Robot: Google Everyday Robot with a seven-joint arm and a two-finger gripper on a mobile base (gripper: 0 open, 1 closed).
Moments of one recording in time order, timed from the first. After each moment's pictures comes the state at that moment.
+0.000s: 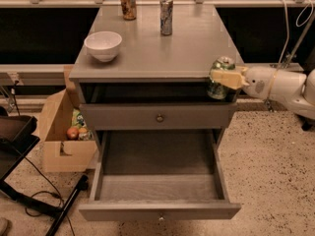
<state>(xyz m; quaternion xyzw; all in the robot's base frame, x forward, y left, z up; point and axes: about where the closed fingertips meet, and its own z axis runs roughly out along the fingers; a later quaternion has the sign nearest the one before) 0.656 -0.195 0.843 -0.26 0.72 0.38 0.53</state>
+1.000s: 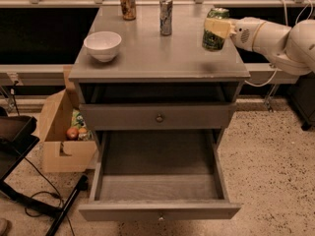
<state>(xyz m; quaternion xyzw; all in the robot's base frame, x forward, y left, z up) 0.780 -0.180 0.950 -0.20 0.70 0.32 0.61</state>
